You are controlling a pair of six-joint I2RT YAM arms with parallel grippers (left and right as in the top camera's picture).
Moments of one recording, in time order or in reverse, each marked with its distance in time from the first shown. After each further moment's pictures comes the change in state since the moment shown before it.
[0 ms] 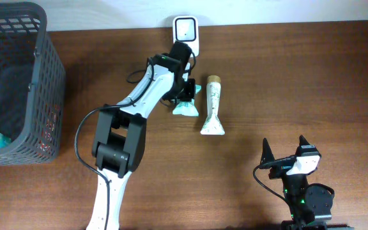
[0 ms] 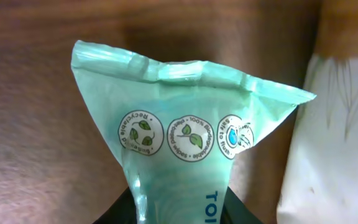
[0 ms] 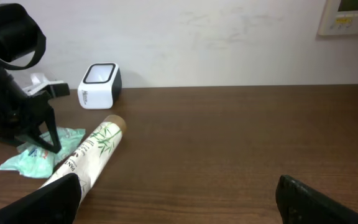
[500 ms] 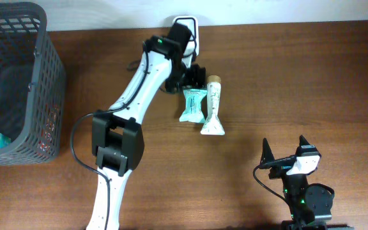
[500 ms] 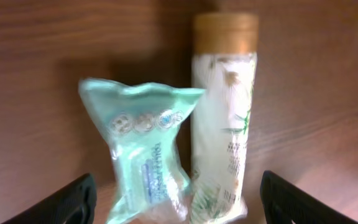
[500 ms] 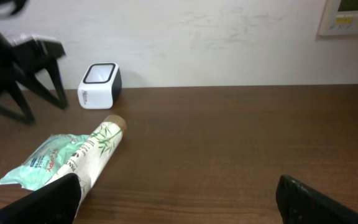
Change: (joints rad) left arm 0.012 0.016 0.323 -0.279 0.134 -0.018; right arm 0.000 0.000 0.000 0.000 0.000 0.000
